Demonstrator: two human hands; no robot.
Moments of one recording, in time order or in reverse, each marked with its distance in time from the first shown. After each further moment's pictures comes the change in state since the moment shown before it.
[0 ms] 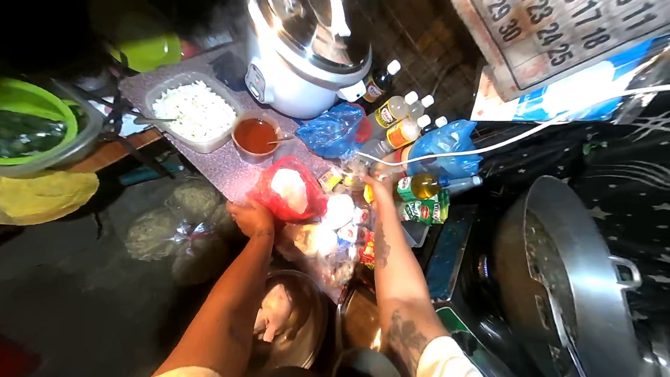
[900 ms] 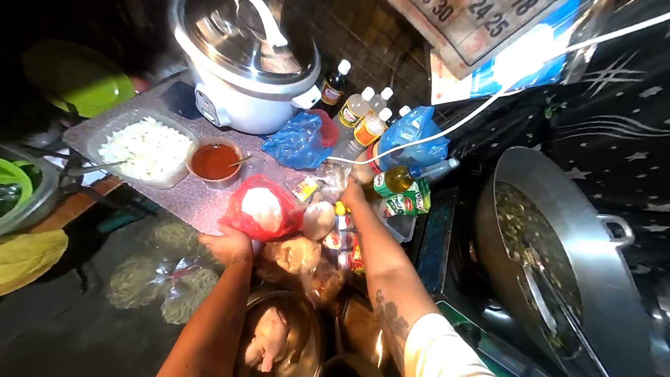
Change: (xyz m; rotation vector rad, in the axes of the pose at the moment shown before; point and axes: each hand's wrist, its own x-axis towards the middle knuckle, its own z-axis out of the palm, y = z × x) left_hand -0.005 0.001 0.003 0.055 0.053 0.029; right_hand 0.052 0.031 -0.002 -0.943 -0.147 -0.044
